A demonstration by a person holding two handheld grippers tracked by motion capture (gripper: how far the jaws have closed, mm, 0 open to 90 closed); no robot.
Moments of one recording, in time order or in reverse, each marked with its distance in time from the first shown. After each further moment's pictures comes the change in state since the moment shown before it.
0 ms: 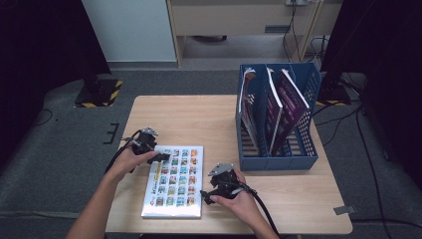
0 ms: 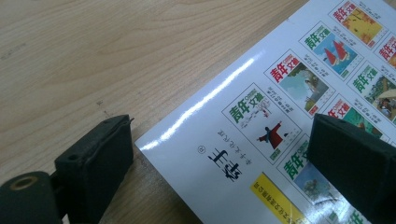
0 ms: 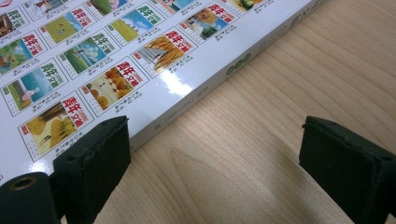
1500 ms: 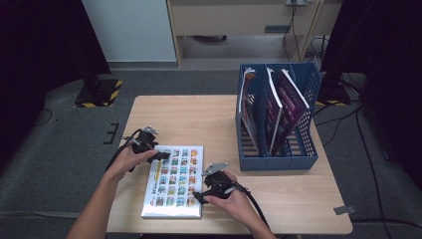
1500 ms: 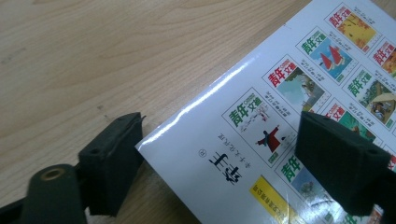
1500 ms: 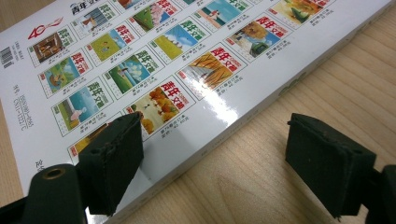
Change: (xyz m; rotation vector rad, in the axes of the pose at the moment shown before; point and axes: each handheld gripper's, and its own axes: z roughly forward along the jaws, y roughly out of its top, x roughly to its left) left arm 0.001 0.004 -0.004 0.004 0.001 -0.001; right arm 0.010 0.009 0.012 0.000 0.121 0.020
